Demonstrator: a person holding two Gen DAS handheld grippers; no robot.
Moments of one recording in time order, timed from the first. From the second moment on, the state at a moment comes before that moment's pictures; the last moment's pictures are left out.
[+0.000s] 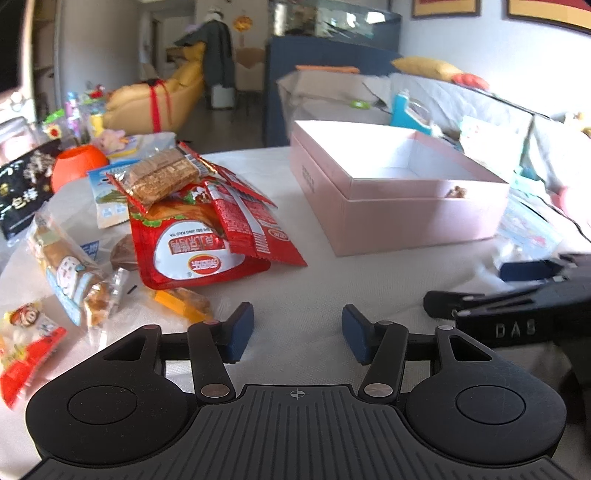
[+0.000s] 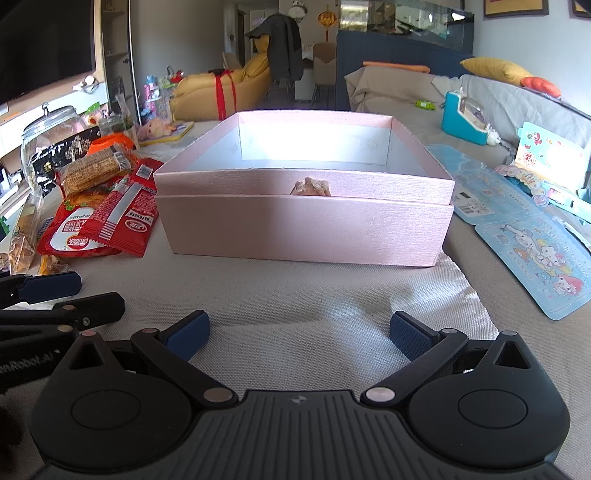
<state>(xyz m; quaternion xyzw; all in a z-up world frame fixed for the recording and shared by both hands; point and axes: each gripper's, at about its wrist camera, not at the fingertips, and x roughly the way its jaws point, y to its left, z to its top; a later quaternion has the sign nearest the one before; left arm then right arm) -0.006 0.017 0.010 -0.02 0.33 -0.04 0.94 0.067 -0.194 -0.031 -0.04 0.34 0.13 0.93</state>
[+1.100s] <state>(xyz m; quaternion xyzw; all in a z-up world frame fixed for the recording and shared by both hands) 0.000 0.140 0.048 -0.13 0.32 0.04 0.94 0.179 -0.066 -0.004 0.02 0.44 0.30 0.85</state>
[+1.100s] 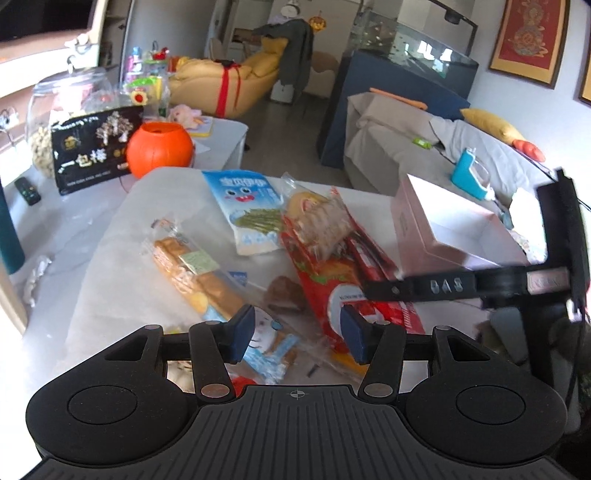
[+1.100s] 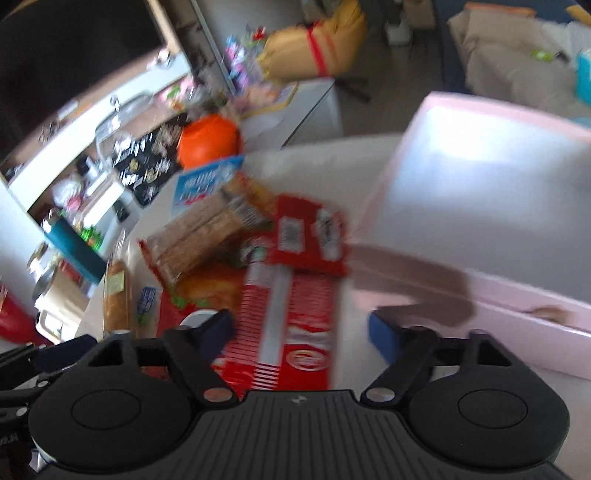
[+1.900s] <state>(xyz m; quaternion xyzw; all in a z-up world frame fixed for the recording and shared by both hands) 0.022 0.160 0.024 -0.13 0.35 0.05 0.93 0.074 -0.160 -0.015 -0.09 0.39 0.23 0.89</state>
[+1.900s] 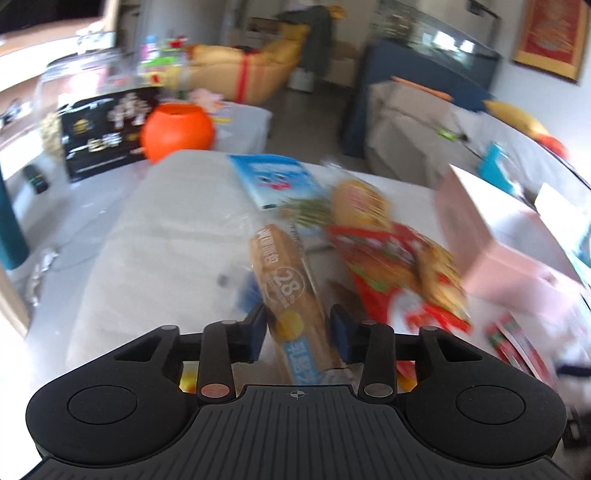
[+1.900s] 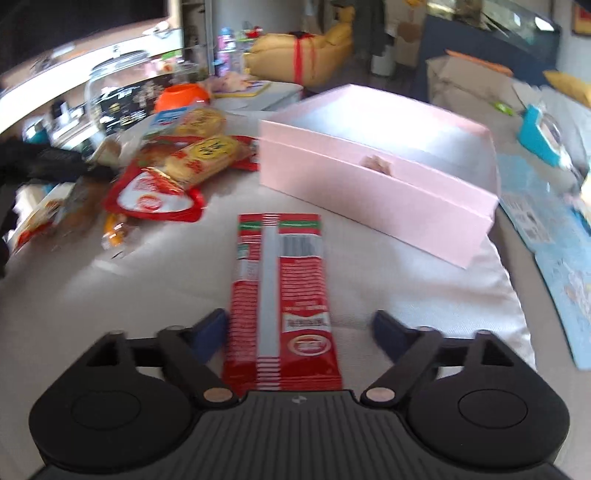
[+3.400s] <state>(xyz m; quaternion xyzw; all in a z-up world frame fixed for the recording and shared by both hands) -0.028 0.059 0.118 -0.09 0.28 -0.15 0.94 0.053 -0.203 0.048 -0.07 0.33 0.27 0.90</state>
